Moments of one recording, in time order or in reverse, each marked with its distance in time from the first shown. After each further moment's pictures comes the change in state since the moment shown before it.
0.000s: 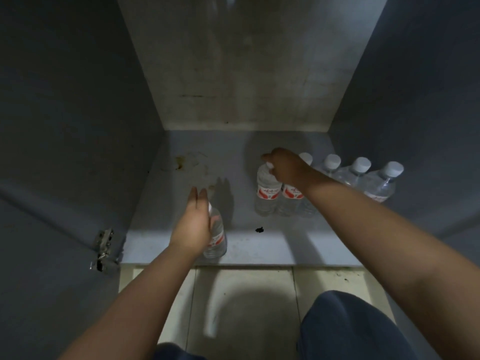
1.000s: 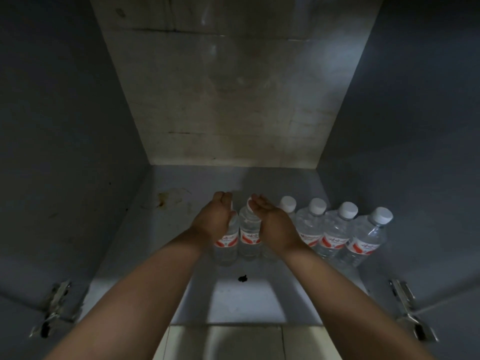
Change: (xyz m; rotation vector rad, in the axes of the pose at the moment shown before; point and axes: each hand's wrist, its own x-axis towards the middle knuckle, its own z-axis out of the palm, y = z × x) left_hand 0.112 0.068 0.005 0.152 0.006 0.247; right_hand -0.020 0.012 0.029 0.258 0.172 -0.024
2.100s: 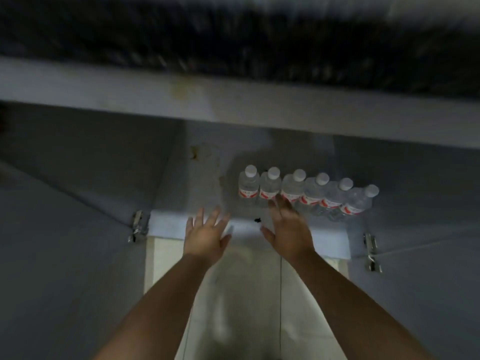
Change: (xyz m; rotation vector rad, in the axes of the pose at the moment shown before) left_hand -0.169 -0.003 -0.061 0.027 -0.320 -0.245; right_hand -0.103 -0.086 -0.053 -0.209 -0.185 0.132
